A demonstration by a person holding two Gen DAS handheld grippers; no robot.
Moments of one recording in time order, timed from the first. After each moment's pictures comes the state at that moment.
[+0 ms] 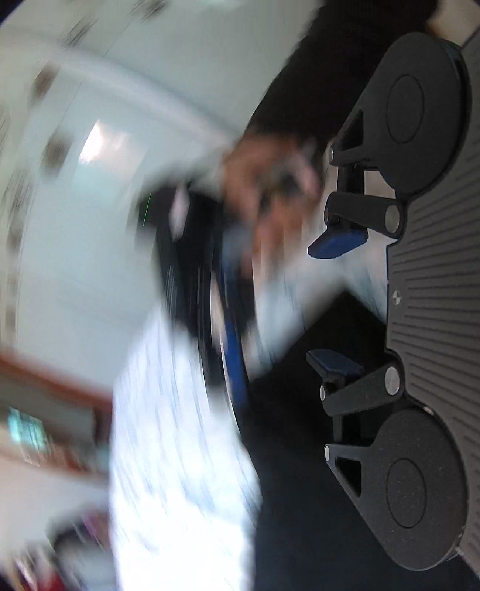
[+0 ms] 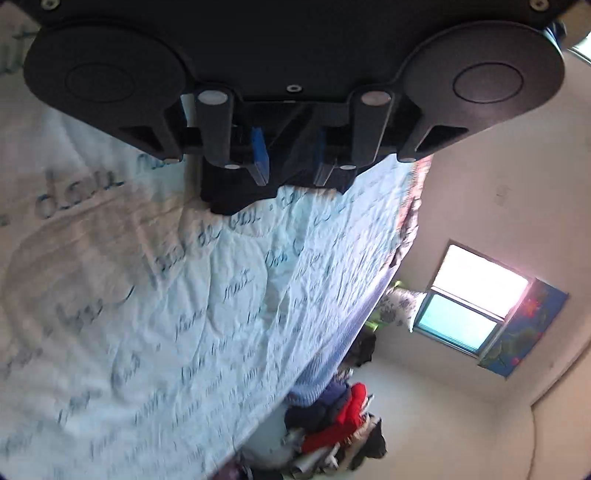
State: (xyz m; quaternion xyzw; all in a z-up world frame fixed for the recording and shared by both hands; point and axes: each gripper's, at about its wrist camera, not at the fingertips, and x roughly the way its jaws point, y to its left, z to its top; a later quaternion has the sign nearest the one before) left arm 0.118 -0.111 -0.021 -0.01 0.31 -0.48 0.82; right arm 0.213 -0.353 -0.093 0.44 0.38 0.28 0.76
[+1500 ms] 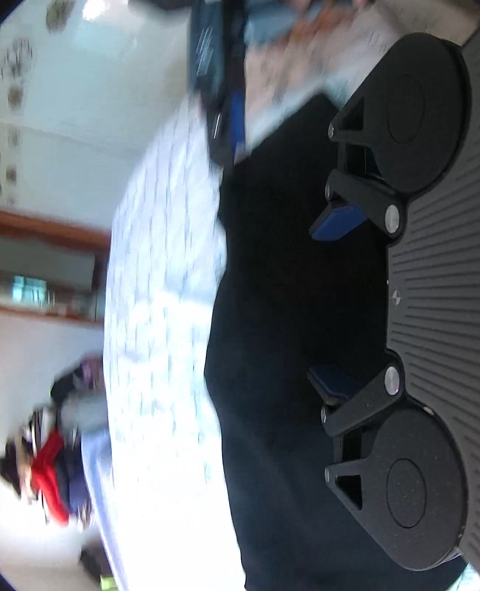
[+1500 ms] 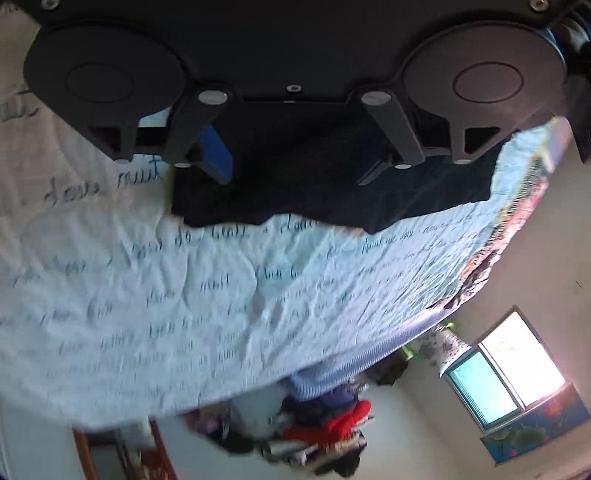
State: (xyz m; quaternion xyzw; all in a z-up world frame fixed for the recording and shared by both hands) left arm 0.124 -0.006 -0.052 0.03 0.36 -0.17 0.92; right arm 0.151 -0.270 -0.043 0.18 0.34 0.18 0.90
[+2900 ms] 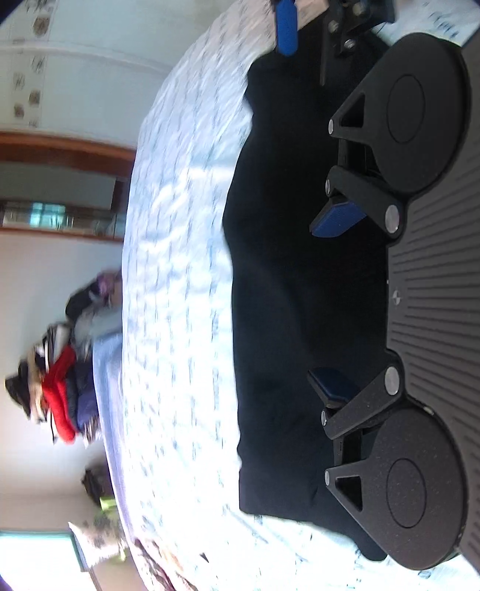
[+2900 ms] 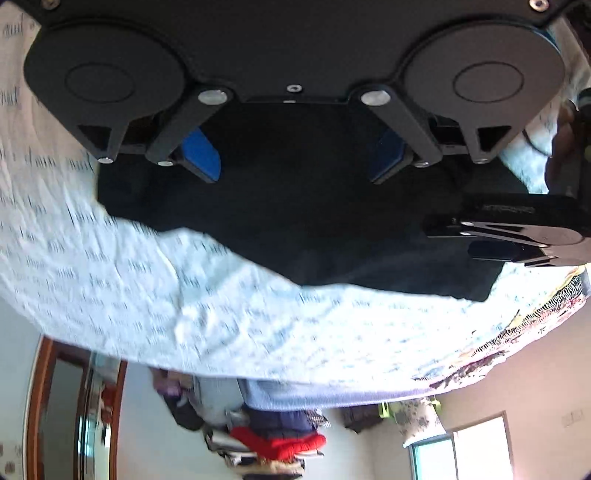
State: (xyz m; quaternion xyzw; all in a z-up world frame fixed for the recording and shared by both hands) left arm 0.125 0.089 -0.037 0.02 0.33 -0.05 0.94; right arm 0.112 -0.145 -0.029 -0.02 0.34 0.18 0.92
